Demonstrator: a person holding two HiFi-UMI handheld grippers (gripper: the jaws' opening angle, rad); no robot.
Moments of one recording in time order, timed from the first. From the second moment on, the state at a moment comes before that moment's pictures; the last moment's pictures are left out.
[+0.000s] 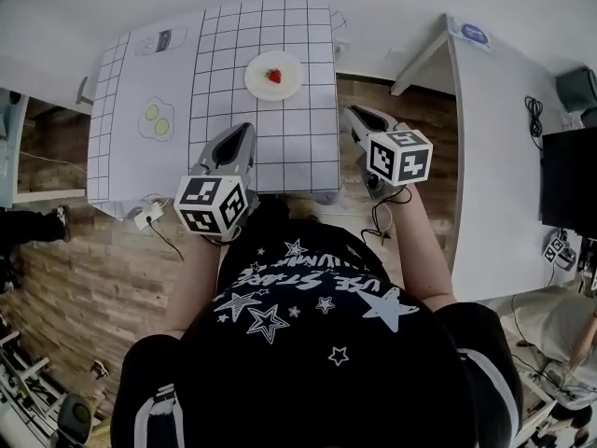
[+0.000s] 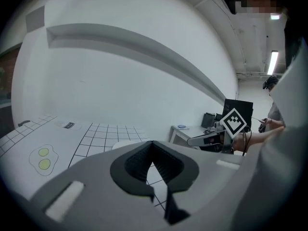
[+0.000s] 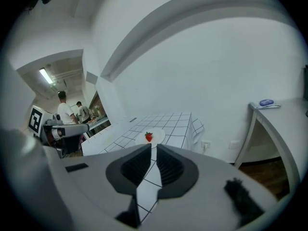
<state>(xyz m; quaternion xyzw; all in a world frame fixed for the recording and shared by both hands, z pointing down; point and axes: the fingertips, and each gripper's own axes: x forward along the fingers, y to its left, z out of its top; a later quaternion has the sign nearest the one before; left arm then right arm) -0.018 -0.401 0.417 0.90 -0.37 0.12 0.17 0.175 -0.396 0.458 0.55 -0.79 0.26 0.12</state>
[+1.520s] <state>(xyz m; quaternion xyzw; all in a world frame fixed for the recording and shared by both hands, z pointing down) -0.142 -0.132 0.399 0.86 -0.47 0.06 0.18 0.069 -0.185 0.437 0.49 -0.83 0.24 0.12</state>
